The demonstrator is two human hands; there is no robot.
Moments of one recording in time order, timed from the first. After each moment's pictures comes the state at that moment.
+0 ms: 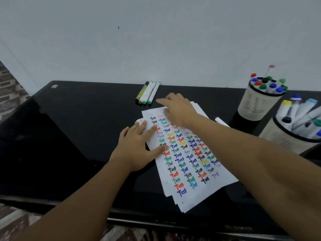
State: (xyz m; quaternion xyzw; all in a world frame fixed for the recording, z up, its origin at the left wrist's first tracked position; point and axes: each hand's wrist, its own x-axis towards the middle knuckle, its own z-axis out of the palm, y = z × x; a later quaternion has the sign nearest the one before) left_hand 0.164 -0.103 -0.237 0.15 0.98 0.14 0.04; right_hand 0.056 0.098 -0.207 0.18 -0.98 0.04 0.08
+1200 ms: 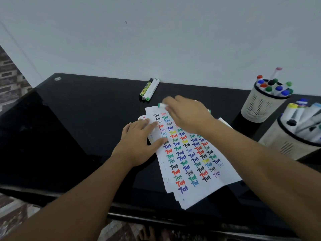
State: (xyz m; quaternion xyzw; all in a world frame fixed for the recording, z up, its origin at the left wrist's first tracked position) left_hand 0.165 -0.105 -0.239 0.15 0.97 0.20 -0.03; right_hand 0.112 0.105 -0.178 0.24 -0.96 0.05 0.11
